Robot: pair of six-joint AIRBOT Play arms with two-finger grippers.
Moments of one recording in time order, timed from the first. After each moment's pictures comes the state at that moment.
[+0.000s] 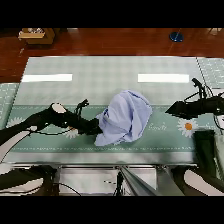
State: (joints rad) left arm -0.35 -1.40 0.62 0.51 -0.99 -1.25; right arm -0.33 -1.17 0.79 -0.96 1.26 1.18
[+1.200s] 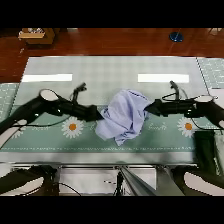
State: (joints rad) left arm -0.26 -1.27 0.83 0.50 -1.11 -1.21; right arm -0.13 -1.26 0.70 -0.44 1.13 0.99
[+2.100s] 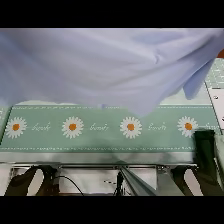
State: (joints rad) left arm 0.33 -0.63 1.47 0.51 -1.17 -1.24; right arm -0.41 -0.72 1.35 -0.44 1.29 1.23
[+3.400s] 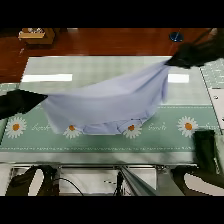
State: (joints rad) left arm 0.33 -0.59 0.82 0.66 -1.34 -1.37; right arm 0.01 -1.35 1.59 -0.98 1.35 1.46
